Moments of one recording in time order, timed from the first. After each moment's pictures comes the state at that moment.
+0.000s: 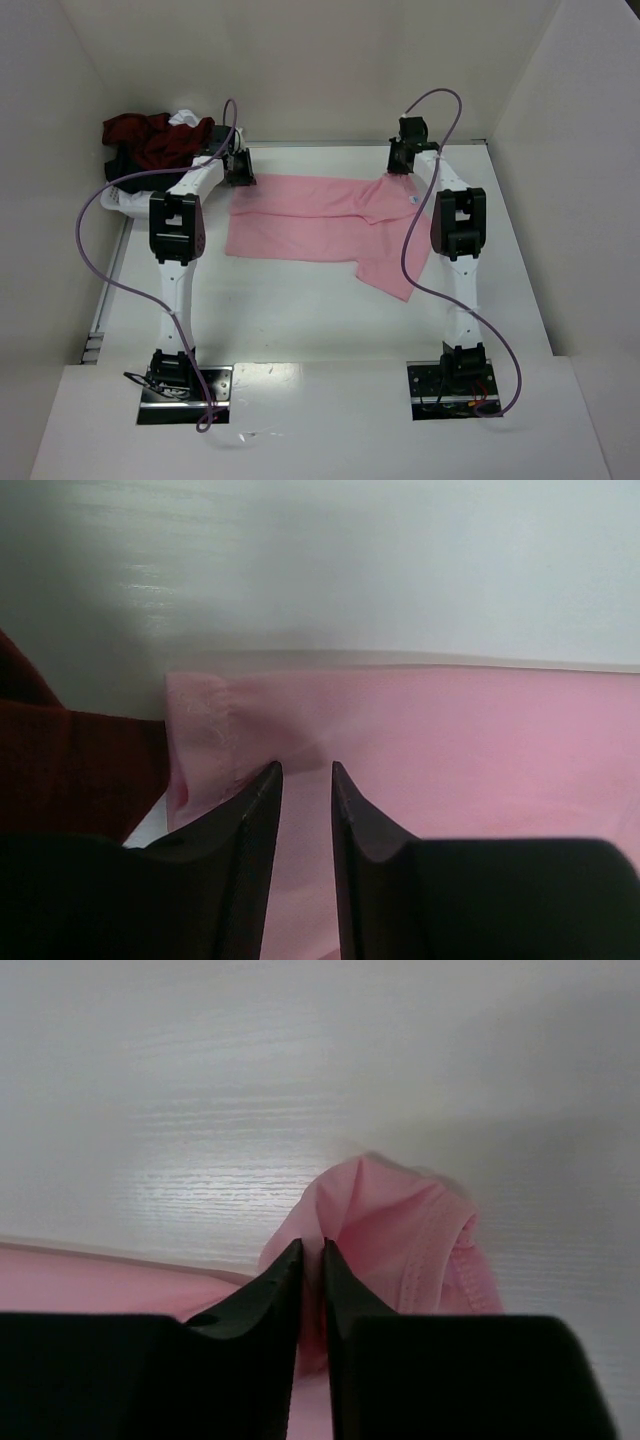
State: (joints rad) left arm -0.06 2.46 2.09 -0.50 0.17 -0.24; right arm 0.11 2.46 2.13 -0.46 -0.01 0.21
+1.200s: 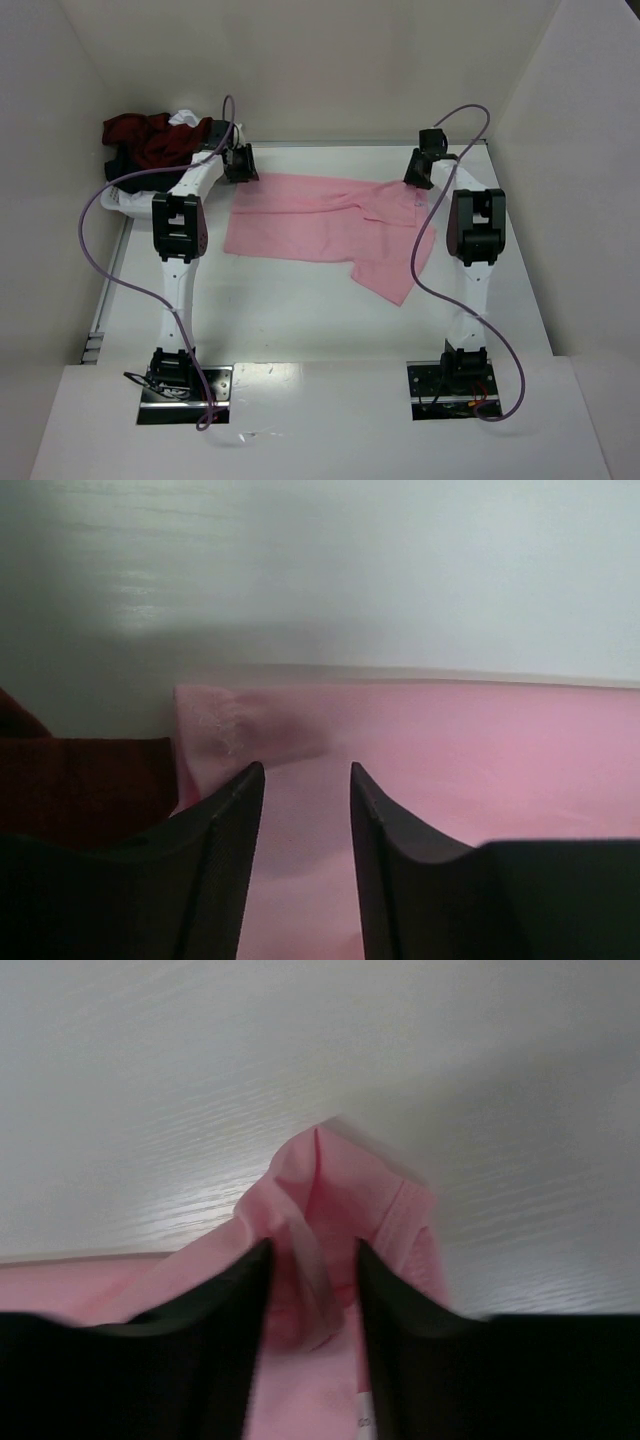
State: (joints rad) left arm -0.05 2.54 2.24 -0.59 0.20 -0.24; right arm 0.02 2.31 1.83 -0.37 0.11 0.35
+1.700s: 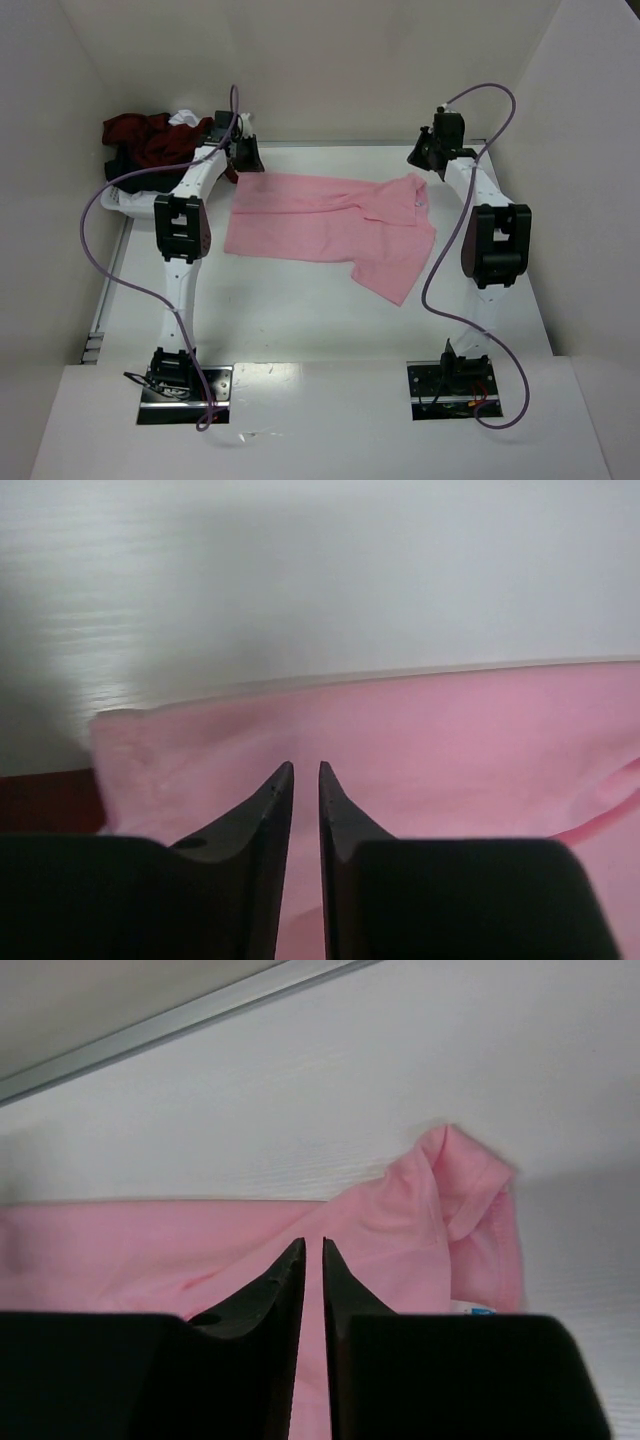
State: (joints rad) left arm -0.07 2.54 2.36 -0.64 0.29 -0.21; right arm 0.02 2.00 1.66 -0.27 -0.07 0.39
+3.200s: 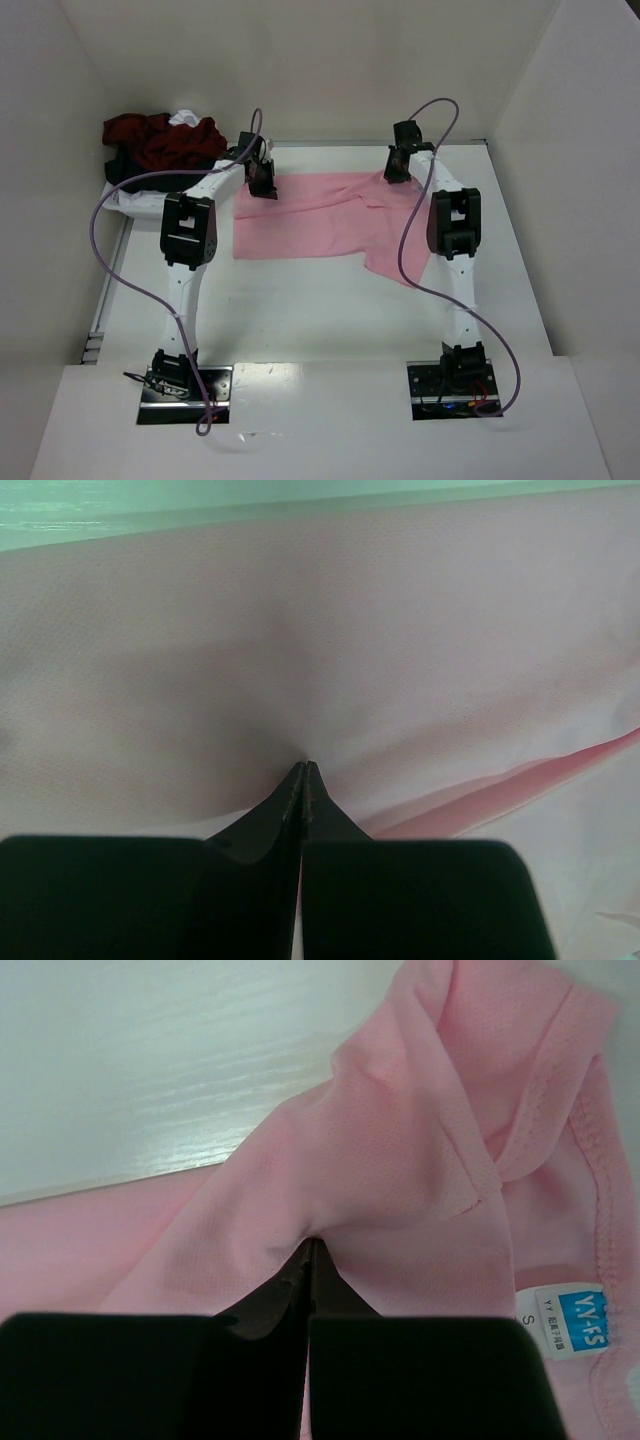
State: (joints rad) left arm -0.19 2.41 2.02 -0.58 0.21 -0.30; right arm 0.12 2.49 2.15 -0.58 0.07 0.36
